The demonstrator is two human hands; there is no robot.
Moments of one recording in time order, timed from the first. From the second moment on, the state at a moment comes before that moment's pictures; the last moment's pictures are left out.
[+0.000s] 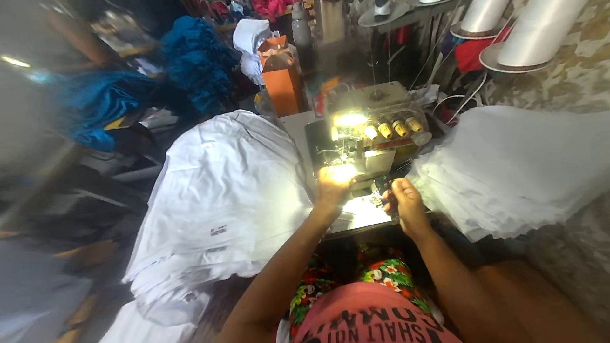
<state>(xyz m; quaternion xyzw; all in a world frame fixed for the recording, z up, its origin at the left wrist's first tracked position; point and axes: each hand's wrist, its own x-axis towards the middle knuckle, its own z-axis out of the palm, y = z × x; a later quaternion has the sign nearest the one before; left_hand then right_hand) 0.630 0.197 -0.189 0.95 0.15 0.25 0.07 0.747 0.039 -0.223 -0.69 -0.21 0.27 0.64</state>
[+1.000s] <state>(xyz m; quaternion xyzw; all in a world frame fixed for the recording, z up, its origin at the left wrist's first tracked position) 0.620 0.186 -0.210 0.89 0.15 0.36 0.23 0.786 0.046 -0.255 -0.85 -0.37 -0.03 0.37</state>
